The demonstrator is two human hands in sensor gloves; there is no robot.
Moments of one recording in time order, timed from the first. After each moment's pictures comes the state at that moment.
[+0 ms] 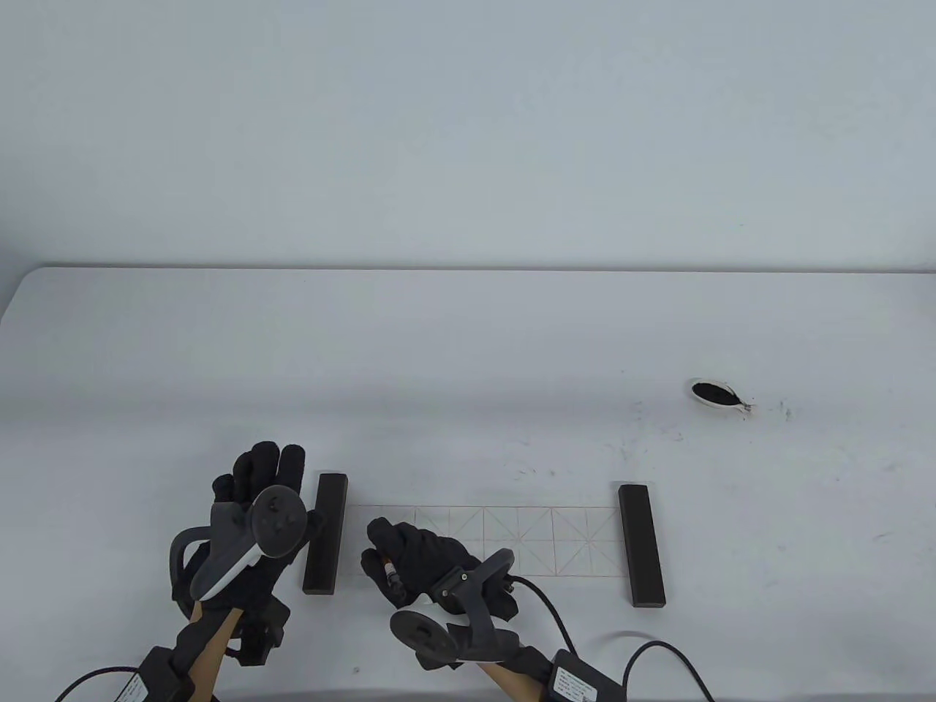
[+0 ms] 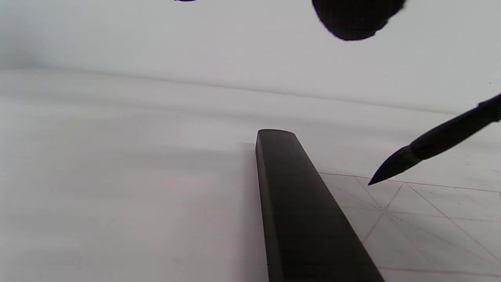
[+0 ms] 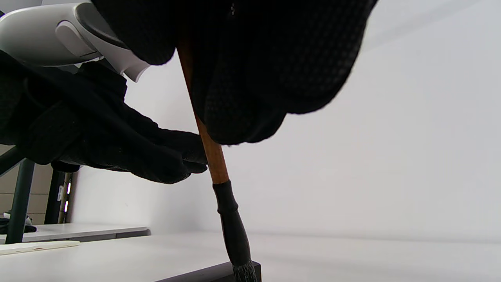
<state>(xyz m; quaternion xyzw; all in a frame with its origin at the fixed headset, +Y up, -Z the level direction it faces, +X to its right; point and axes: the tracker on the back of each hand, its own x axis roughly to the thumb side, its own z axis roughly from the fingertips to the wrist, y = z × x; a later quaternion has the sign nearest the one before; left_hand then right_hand) -0.255 -0.700 -0.293 -0.06 0.02 0.05 1.00 -0.034 -0.690 -0.239 0.32 -0.27 0.90 0.11</state>
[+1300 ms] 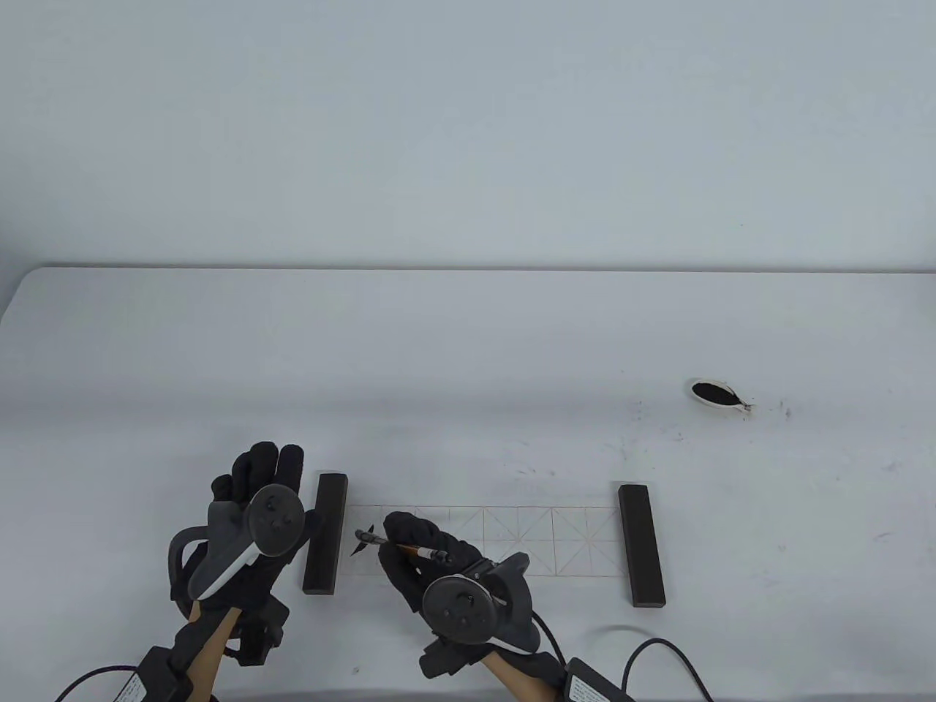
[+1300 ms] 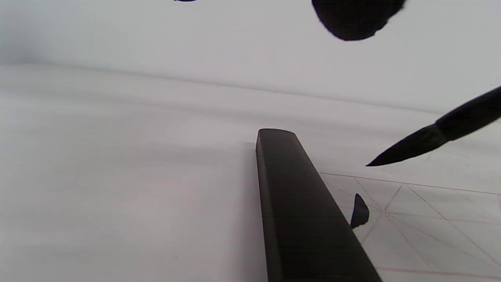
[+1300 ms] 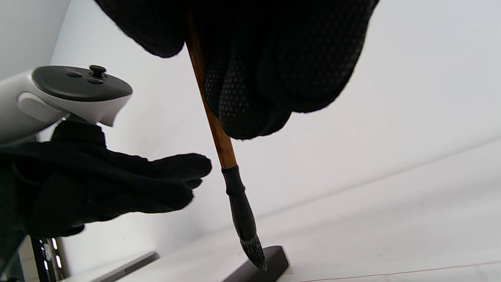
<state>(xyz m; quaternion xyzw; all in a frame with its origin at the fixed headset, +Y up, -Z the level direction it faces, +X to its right) -0.256 -0.700 -0.294 -0.06 0.02 0.06 1.00 -0.007 -0.677 -0.244 0.26 -0.18 0.92 0.24</state>
